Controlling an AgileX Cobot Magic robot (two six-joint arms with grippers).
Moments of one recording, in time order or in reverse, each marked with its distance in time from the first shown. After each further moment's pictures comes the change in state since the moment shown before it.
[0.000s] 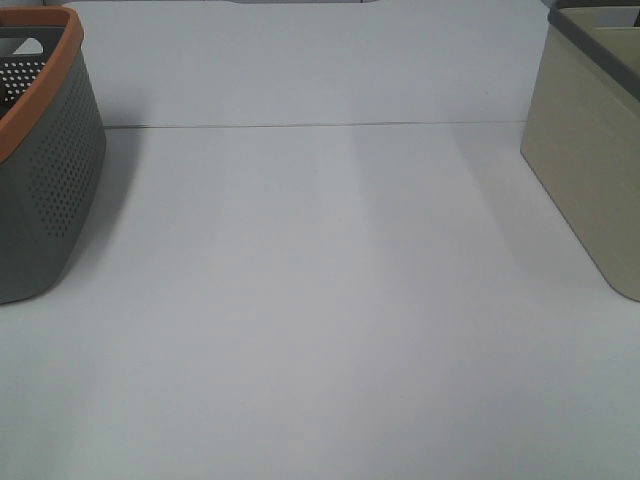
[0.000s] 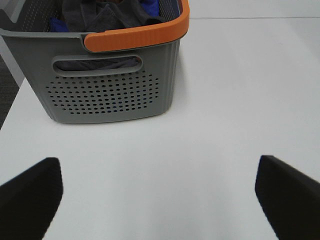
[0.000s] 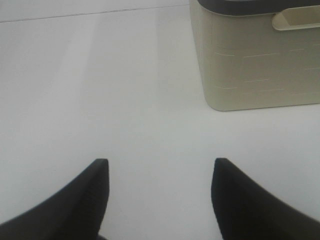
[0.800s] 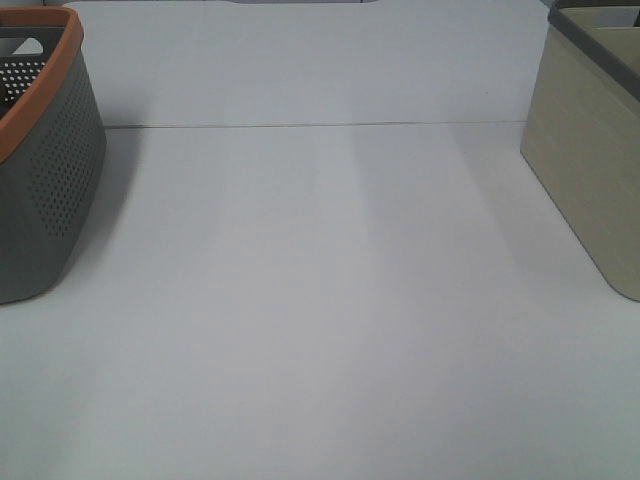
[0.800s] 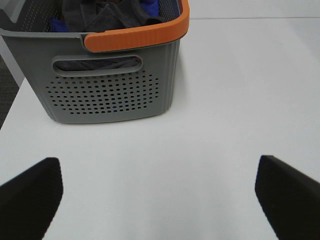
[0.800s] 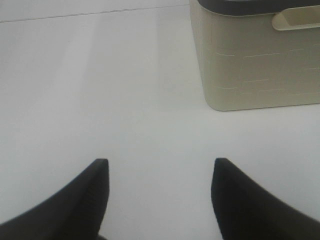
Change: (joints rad) left arm 0.000 0.000 0.000 0.000 0.000 0.000; right arm 0.000 0.000 0.000 0.000 0.000 0.000
